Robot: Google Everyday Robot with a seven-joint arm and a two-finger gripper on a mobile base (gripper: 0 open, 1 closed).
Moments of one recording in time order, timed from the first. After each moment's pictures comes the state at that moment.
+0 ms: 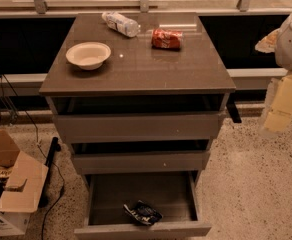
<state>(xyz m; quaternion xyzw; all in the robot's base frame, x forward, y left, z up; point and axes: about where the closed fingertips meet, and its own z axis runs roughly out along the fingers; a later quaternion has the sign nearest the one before) 0.438 -0.216 0.977 -0.60 0.78 -0.04 0.16</state>
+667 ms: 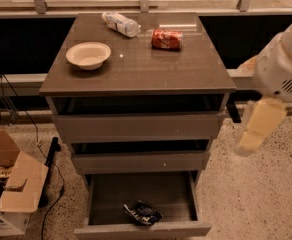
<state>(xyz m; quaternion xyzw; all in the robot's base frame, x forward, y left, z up) 0.435 -0.191 0.932 -0.60 0.78 0.01 0.17</state>
